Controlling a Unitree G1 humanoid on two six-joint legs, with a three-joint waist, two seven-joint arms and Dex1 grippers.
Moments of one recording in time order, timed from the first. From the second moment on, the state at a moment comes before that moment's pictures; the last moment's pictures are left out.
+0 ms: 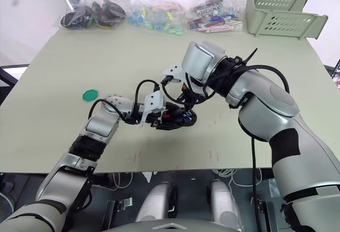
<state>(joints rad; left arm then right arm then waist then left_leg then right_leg) -0.63 0.53 -0.29 0.30 -0.08 0.12 -1.25 -1.54 -0.26 0.98 0.65 0.23 1.36 1.24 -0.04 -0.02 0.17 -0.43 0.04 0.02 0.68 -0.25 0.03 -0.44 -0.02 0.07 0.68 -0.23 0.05</state>
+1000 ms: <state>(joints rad) -0.63 0.52 -0.28 0.30 -0.08 0.12 -1.24 -1.53 -0.23 0.95 0.67 0.24 1.44 1.21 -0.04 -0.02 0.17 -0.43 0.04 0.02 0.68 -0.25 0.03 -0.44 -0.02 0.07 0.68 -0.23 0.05</state>
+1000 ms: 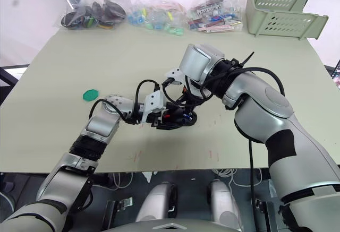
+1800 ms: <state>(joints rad) -0.63 0.52 -0.28 0.30 -0.08 0.12 -1.24 -1.53 -0.23 0.93 0.66 0.24 1.42 1.19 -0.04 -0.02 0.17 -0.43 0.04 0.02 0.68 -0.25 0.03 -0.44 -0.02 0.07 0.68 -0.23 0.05</state>
